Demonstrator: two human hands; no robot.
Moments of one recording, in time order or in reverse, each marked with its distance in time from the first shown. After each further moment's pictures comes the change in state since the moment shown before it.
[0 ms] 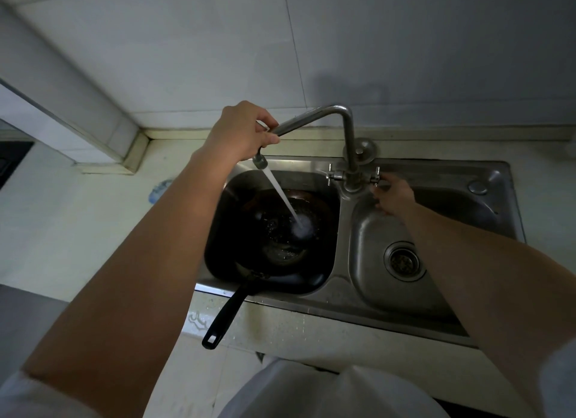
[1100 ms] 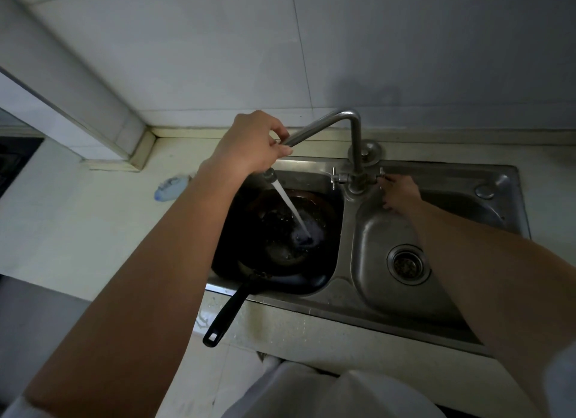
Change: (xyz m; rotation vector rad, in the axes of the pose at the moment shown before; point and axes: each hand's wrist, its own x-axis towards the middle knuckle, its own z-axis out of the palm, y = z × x) left_hand -0.022 0.011 0.008 0.060 -0.005 -0.010; right_hand 0.011 -0.011 -0.010 -0.083 -0.072 0.041
